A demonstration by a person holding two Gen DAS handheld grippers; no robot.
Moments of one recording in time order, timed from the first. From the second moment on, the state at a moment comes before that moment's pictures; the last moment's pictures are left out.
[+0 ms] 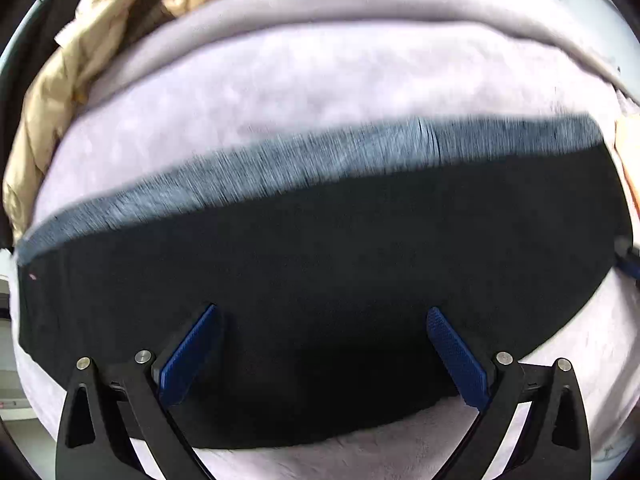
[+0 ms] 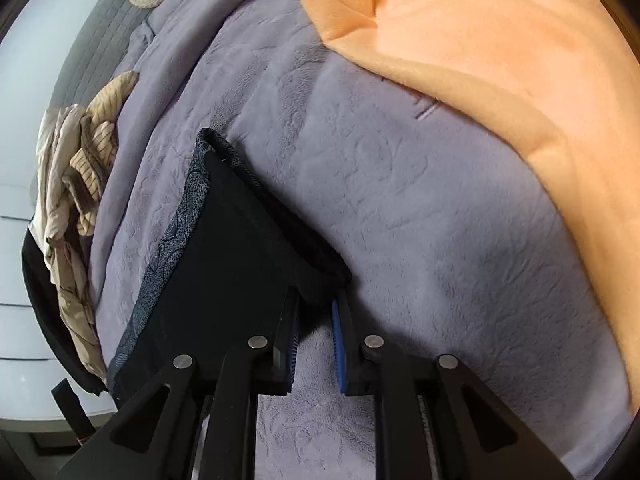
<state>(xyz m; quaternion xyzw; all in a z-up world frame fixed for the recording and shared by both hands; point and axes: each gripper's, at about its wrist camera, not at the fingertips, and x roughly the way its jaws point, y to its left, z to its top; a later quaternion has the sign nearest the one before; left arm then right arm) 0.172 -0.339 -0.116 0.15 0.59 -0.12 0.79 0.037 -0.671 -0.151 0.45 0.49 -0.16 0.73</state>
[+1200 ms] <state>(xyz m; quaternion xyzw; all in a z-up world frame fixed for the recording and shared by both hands) 0.166 -0.380 -0.124 0.13 0.63 -0.13 0.76 0.020 -0.641 -0.133 0.47 0.48 -0.12 0.73</state>
